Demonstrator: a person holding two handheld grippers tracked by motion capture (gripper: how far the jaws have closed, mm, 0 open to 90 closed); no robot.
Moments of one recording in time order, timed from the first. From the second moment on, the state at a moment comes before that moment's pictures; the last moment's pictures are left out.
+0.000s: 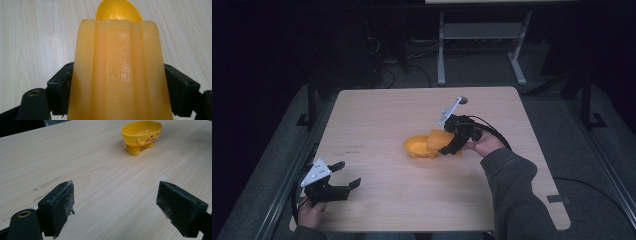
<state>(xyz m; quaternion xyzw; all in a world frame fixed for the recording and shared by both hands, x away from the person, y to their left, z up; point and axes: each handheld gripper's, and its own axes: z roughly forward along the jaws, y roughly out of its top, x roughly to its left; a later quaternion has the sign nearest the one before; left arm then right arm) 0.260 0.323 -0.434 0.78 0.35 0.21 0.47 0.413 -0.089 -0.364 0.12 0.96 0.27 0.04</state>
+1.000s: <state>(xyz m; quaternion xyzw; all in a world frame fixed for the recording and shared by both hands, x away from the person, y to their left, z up) 0.259 0.324 -0.433 0.78 0.35 0.21 0.48 0.440 -0.052 -0.367 0.10 0.96 0.26 0.03</state>
